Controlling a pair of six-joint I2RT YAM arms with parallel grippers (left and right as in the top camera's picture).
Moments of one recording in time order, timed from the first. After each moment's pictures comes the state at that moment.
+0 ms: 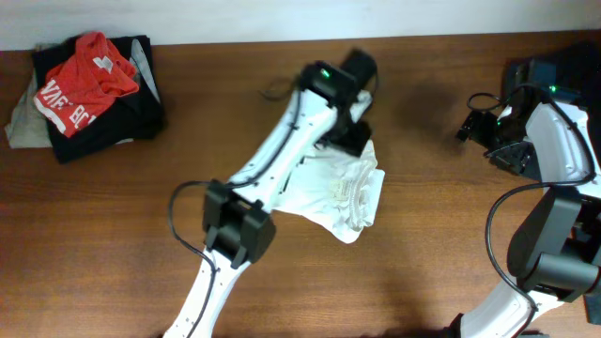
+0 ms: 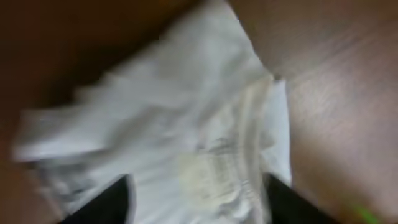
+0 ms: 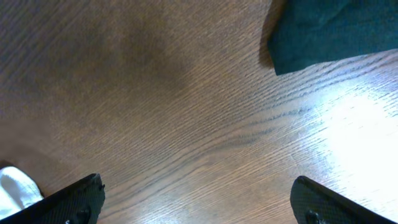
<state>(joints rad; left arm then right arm) -0.63 2.49 2.61 -1.49 0.12 -0.14 -0.30 1.94 1.57 -1.04 -0.07 0.34</state>
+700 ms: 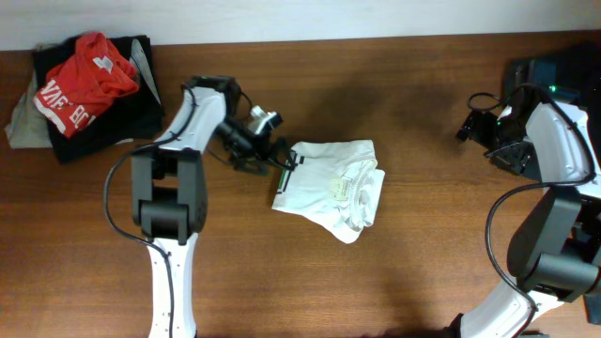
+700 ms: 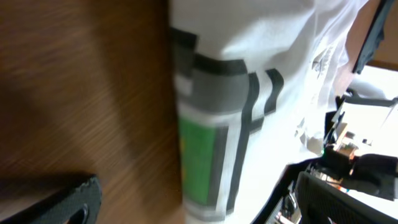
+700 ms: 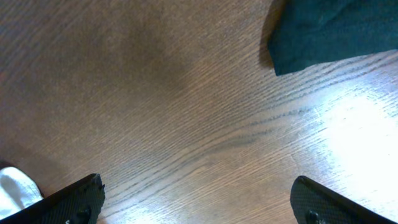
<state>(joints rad) -0.18 2.45 1.98 -1.36 0.74 0.30 -0.30 1.94 1.57 -1.04 -0.07 0.34</state>
